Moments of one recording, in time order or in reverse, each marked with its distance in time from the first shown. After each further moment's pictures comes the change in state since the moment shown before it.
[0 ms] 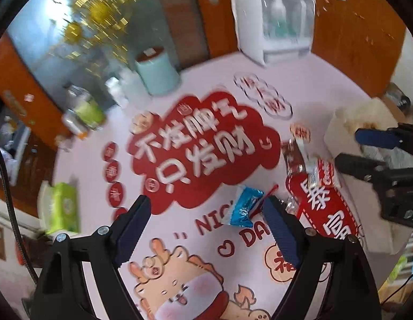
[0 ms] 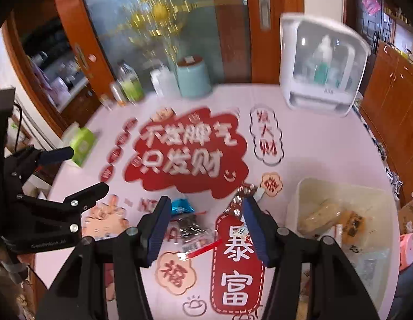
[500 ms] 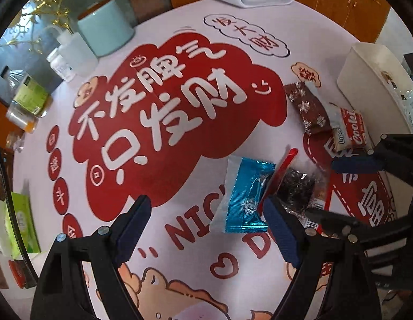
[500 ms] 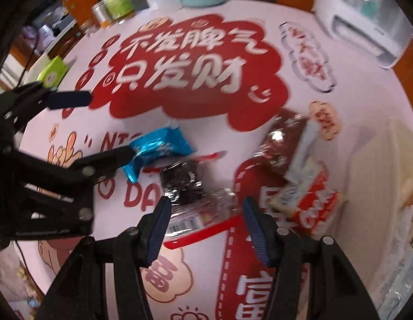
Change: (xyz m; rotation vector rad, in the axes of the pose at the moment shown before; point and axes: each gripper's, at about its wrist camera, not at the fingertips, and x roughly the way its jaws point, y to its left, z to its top) left arm 0.125 -0.015 -0.018 0.121 0.163 -0.111; right arm 0.128 0.023 -0.051 -0.087 0.304 0.036
